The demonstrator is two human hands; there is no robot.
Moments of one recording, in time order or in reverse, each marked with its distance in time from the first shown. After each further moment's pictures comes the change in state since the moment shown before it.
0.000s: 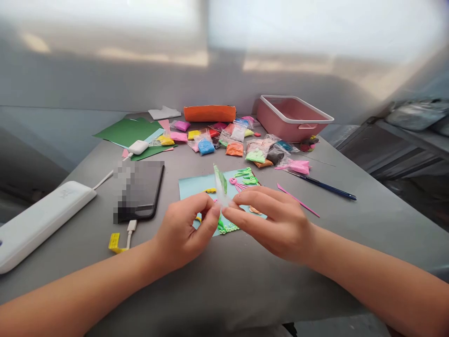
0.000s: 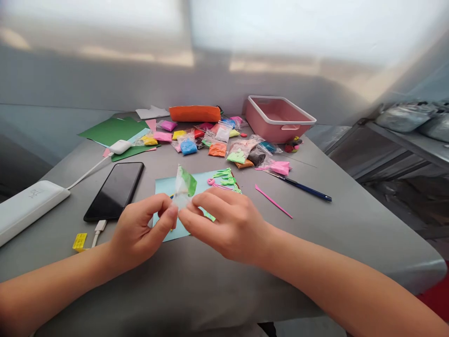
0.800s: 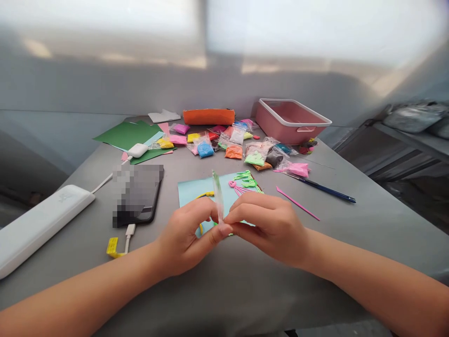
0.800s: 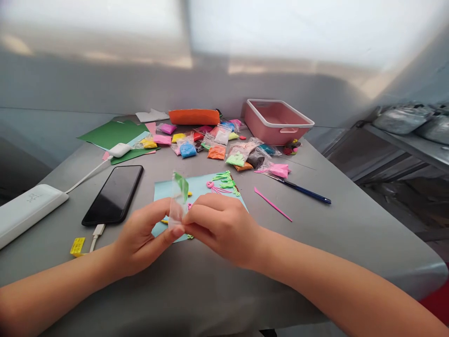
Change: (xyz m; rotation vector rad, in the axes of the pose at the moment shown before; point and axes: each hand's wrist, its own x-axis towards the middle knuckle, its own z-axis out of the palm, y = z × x) left_hand -0.002 -0.014 0.002 -0.152 -0.091 0.165; right_hand -0.001 -0.002 0.007 0.410 -0.045 0.211
